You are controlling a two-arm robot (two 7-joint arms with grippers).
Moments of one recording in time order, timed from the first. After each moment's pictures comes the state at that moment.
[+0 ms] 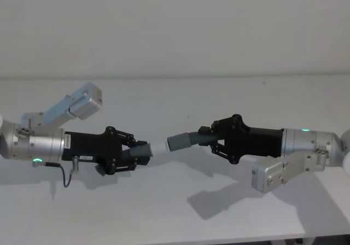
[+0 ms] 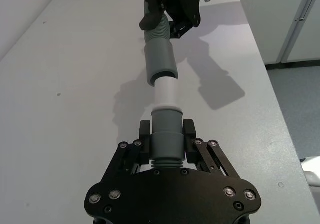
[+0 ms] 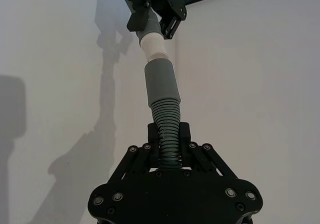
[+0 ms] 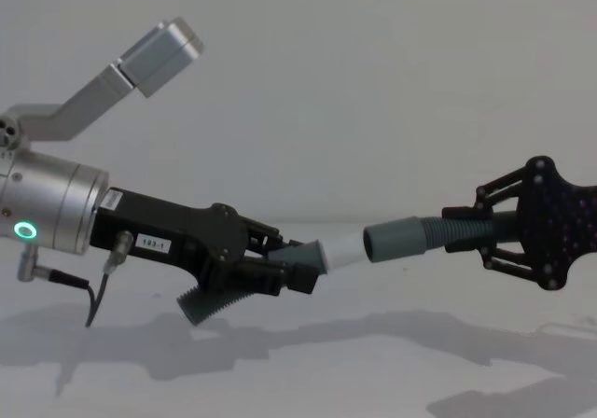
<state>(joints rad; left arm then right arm) -0.79 0.45 0.74 -1.05 -0.41 -0.06 -1.14 0.58 0.51 -0.47 -1.16 -0.51 -0.90 0.52</state>
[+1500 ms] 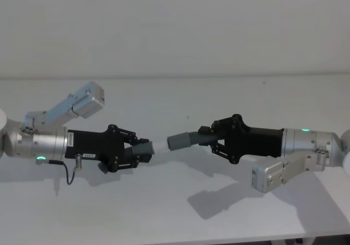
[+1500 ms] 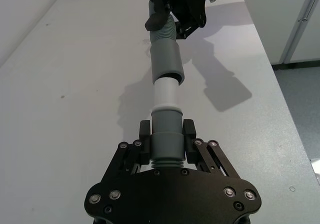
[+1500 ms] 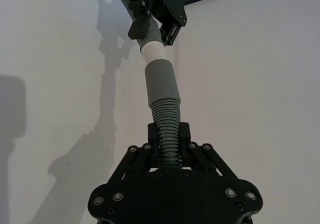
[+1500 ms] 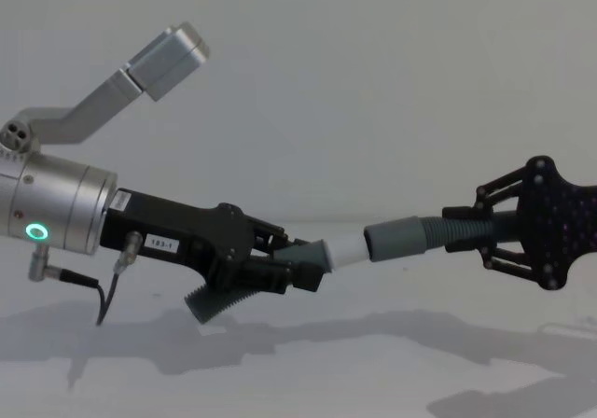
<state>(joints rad) -0.82 0.43 0.77 -1.00 -0.43 -0.09 -1.14 0.58 0.51 -0.47 -1.16 -0.51 -0.90 0.52</state>
